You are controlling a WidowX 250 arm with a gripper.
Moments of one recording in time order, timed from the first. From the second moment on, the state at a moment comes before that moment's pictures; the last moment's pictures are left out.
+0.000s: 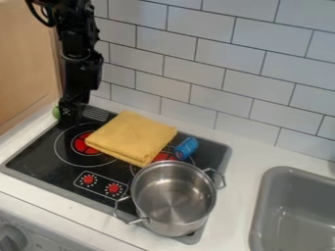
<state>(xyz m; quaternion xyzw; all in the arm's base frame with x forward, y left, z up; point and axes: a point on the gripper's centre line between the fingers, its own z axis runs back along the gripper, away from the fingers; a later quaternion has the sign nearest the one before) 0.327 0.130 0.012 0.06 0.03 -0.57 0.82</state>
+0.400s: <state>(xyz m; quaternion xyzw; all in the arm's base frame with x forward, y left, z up) 0.339 0.141 0.004 0.06 0.04 -0.56 0.82</state>
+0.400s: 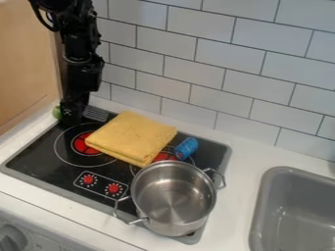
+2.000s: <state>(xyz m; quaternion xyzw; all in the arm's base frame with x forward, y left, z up) 0.335 0.131 0.046 0.08 -0.01 -0.58 0.81</state>
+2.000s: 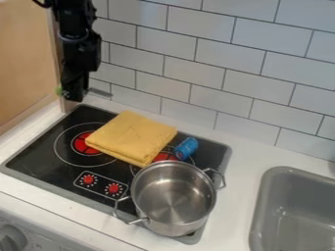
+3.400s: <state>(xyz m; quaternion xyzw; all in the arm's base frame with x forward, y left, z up) 0.310 0.033 0.025 0.08 0.01 -0.67 0.74</state>
